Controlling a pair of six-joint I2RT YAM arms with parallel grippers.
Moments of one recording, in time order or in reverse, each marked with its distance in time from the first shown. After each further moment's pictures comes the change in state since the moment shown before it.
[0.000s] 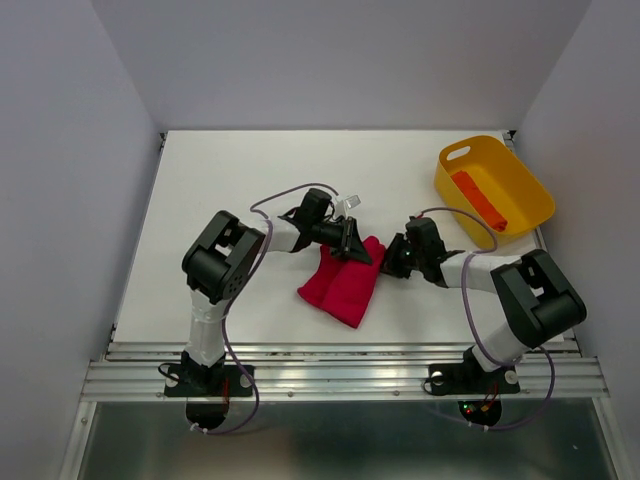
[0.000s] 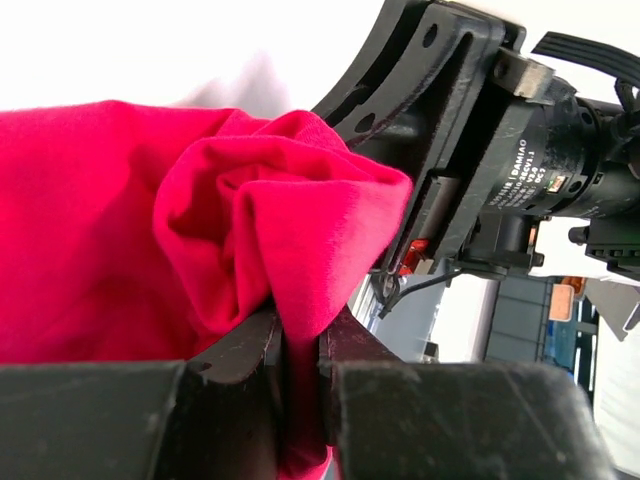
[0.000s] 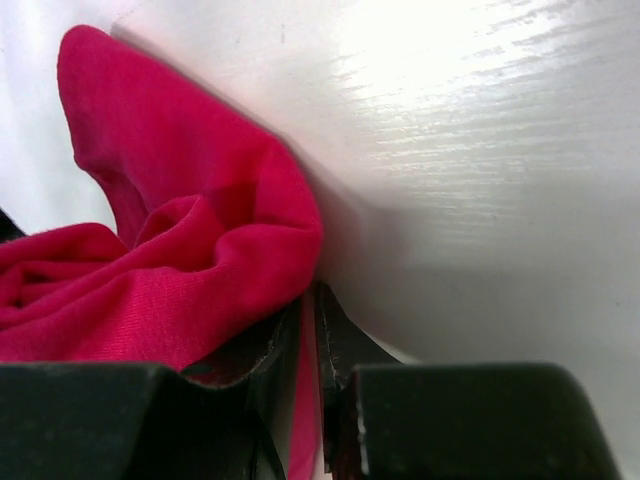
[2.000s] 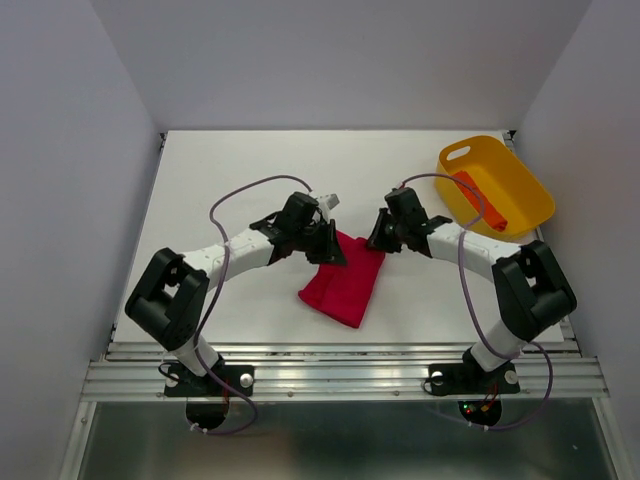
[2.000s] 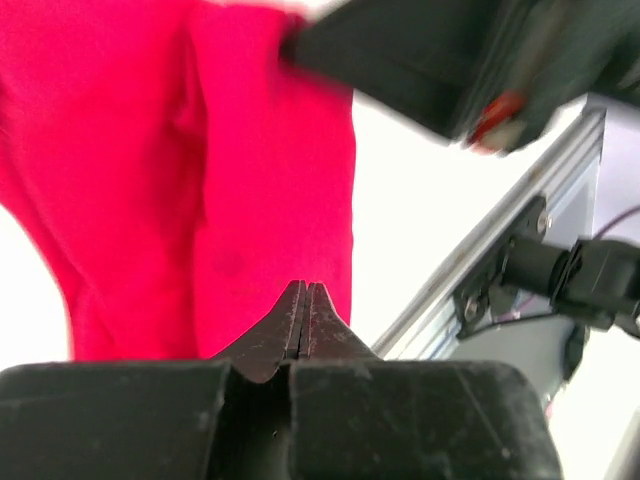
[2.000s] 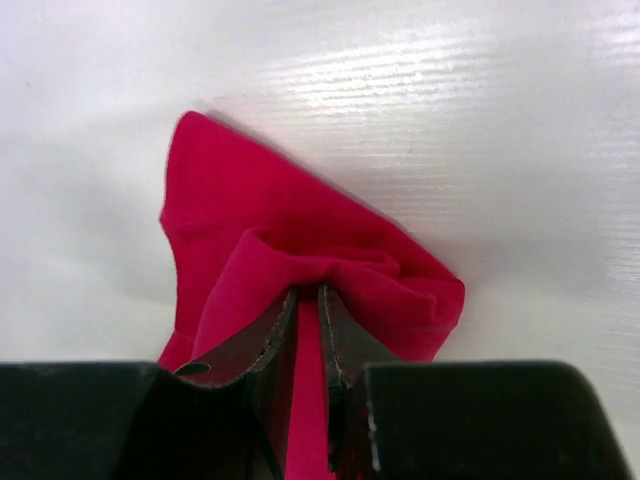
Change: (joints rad) left arm -0.029 -0.423 -0.138 -0.375 -0.466 0.145; right arm 0.075 0.074 0.361 -0.364 0.202 -0.131
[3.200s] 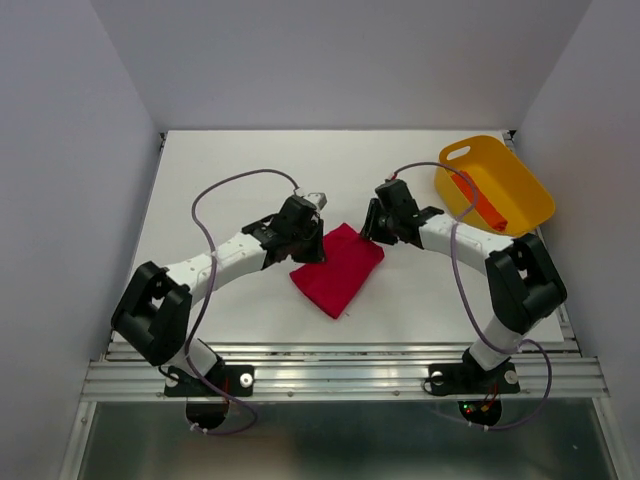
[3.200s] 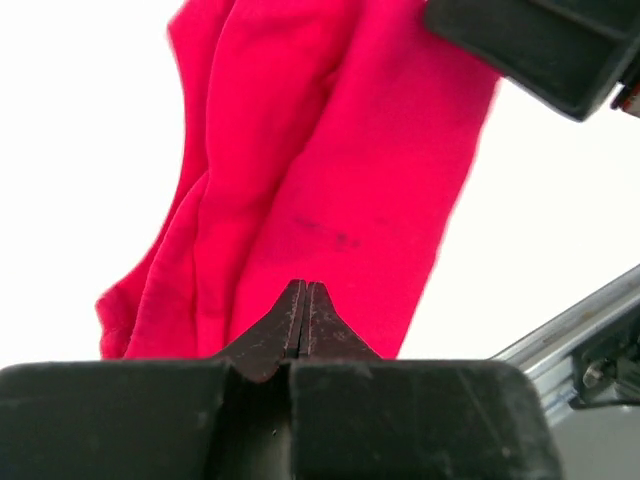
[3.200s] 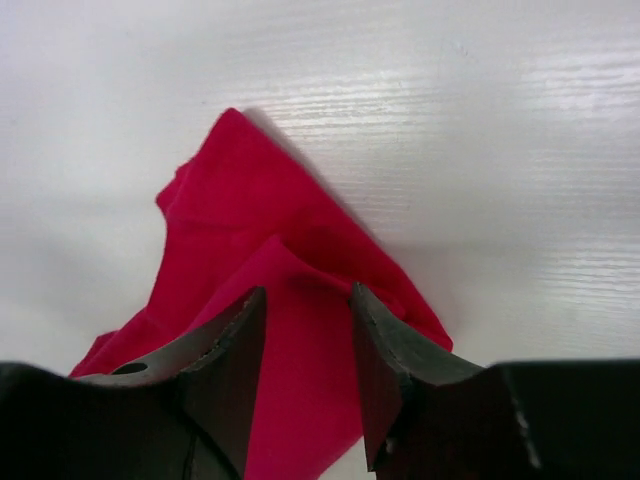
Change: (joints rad) left arm -0.016 -0.082 -0.042 -0.138 -0.306 0.078; right arm 0.032 0.077 0.117 -0.054 0.112 -0.069
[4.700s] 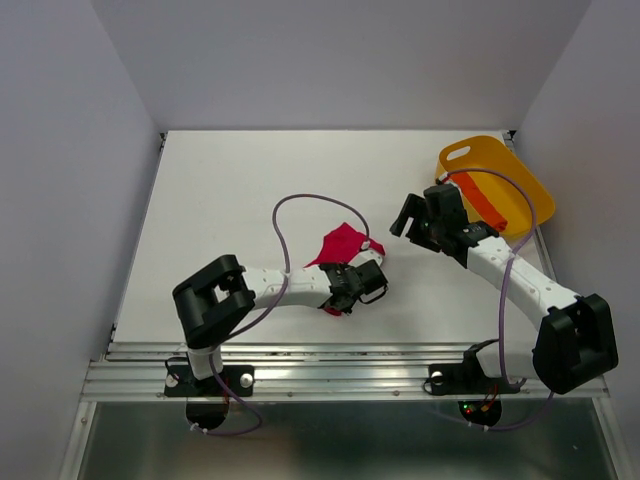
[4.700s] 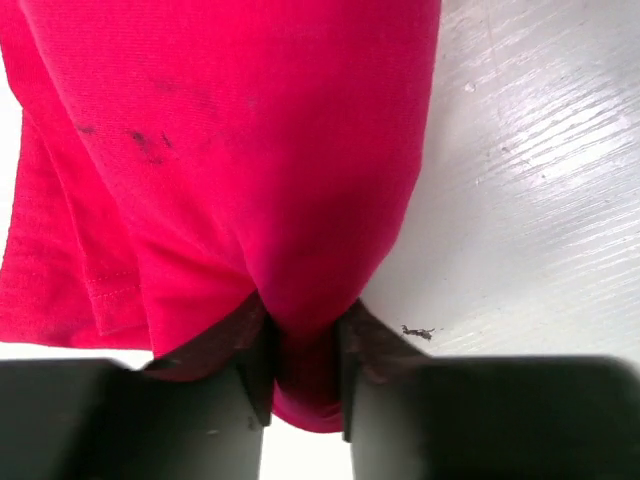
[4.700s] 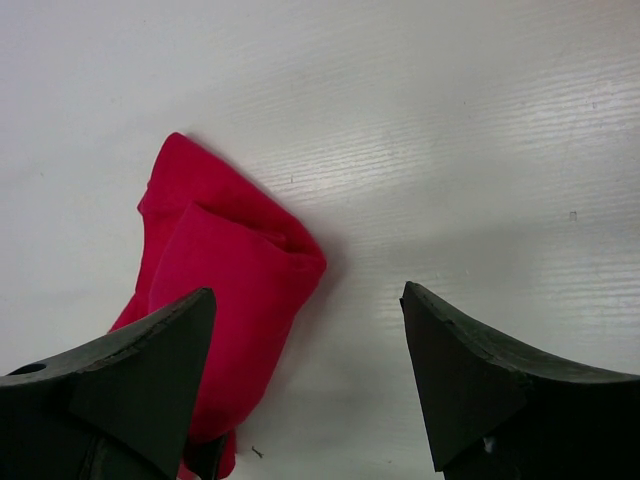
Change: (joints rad) left arm -0.499 0.272 0.143 -0.194 -0.558 0.068; right arm -0.153 -0.414 -0.171 -0.125 0.040 -0.005
